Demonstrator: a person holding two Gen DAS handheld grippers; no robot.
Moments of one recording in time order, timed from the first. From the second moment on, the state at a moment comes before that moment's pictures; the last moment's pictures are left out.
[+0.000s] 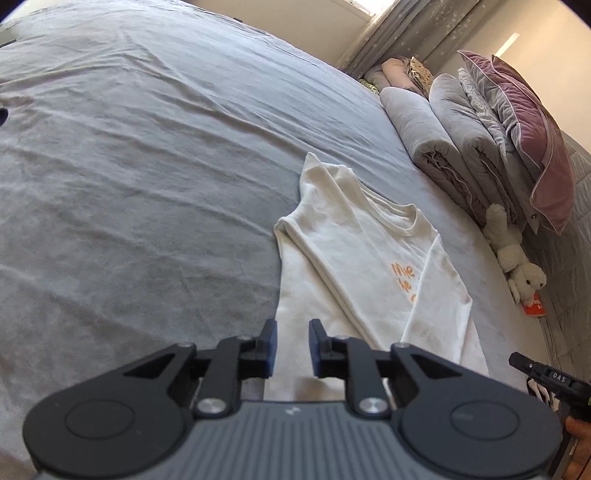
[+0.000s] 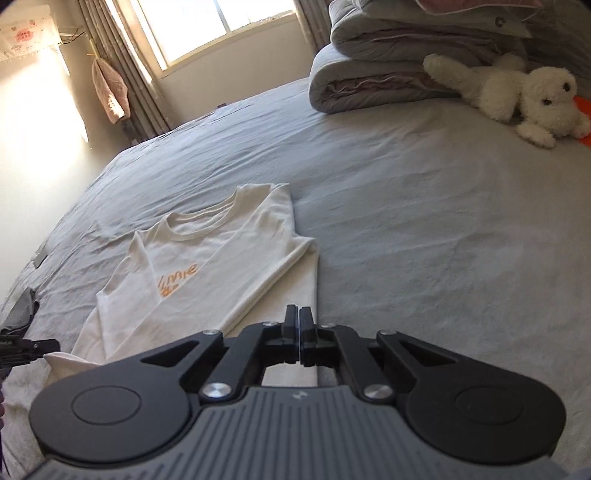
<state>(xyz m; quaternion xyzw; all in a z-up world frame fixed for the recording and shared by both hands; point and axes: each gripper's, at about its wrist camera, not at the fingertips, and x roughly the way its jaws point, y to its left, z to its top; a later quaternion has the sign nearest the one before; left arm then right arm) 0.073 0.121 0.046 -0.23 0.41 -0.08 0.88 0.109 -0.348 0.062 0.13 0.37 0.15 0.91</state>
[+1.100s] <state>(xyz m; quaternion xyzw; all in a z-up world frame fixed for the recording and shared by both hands) 0.036 0.084 0.056 -0.11 0.35 -0.13 0.92 0.062 -0.333 0.066 0.00 0.37 0.24 0.90</state>
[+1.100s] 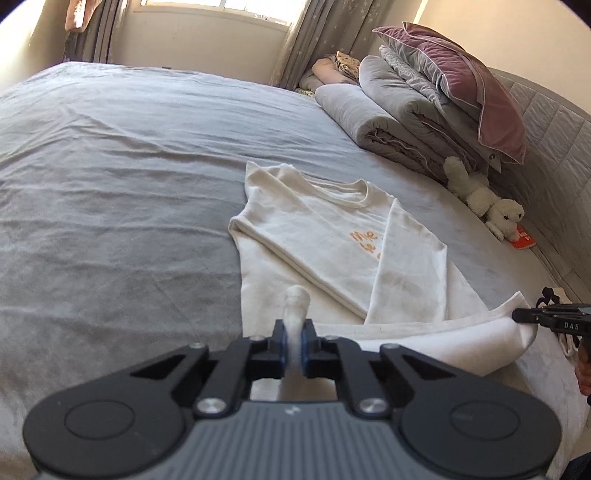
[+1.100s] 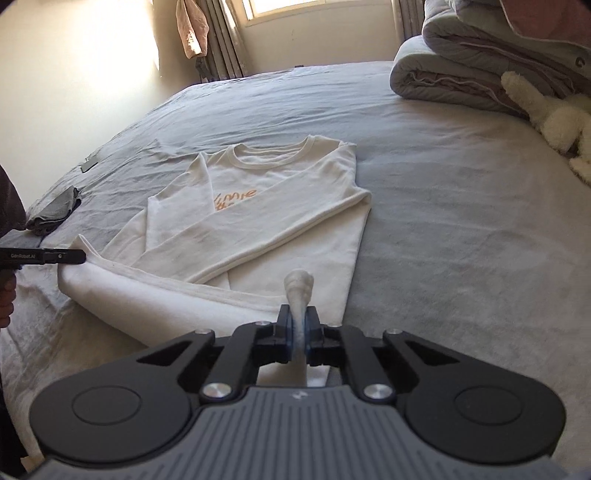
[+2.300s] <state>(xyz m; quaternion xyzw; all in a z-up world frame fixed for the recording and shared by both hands) 0.182 0.077 0.034 -0.07 0.33 -0.03 0.94 0.199 -0.285 0.018 -0.08 0.31 0.08 0.94</state>
